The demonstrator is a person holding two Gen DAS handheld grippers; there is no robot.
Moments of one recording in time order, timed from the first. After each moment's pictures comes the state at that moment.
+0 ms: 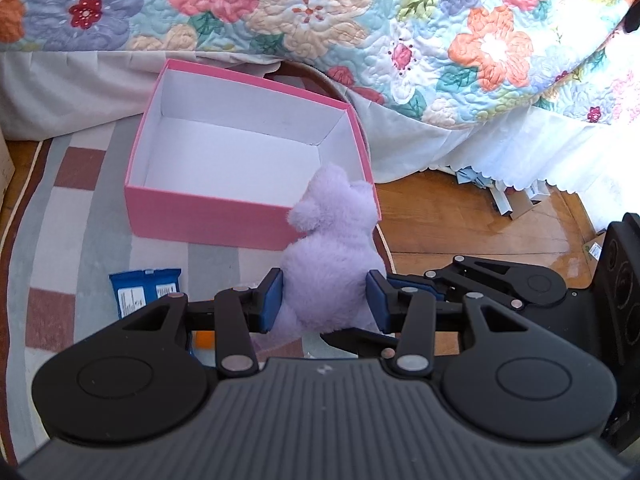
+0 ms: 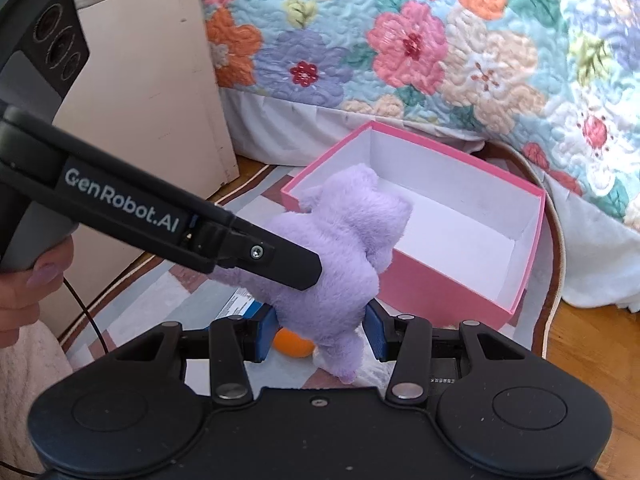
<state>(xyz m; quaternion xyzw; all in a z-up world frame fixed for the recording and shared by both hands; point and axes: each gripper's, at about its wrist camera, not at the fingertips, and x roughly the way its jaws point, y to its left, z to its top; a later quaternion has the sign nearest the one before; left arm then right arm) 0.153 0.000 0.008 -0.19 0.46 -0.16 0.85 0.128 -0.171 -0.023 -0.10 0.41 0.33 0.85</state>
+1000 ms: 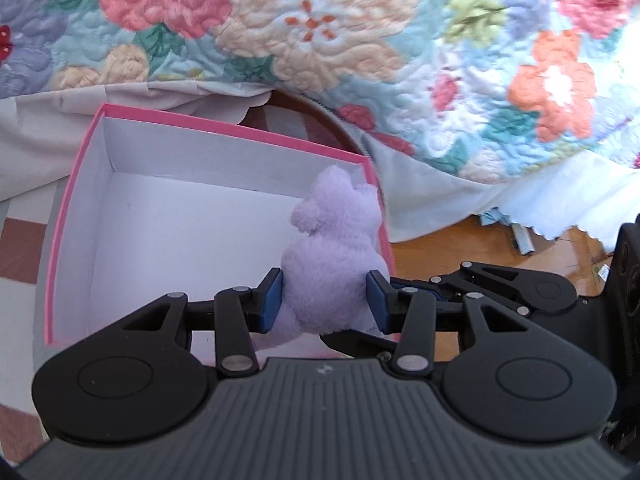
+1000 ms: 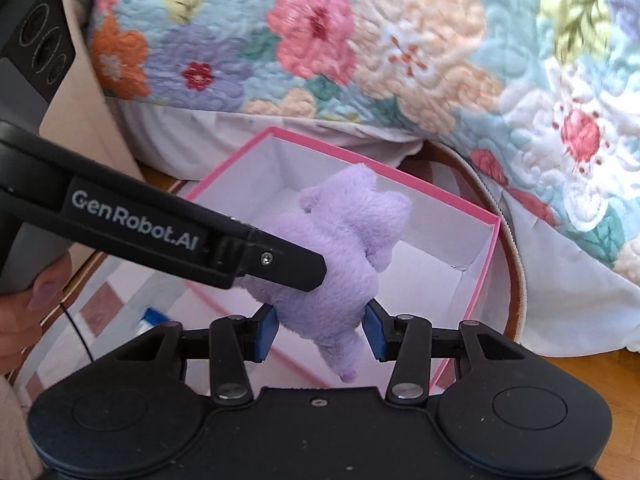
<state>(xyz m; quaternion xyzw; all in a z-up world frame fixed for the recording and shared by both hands) 0.313 -0.031 -0.027 -0.20 0.48 -0.15 0.84 0.274 -0.194 -0.057 -0.11 0.44 0.29 0.84</state>
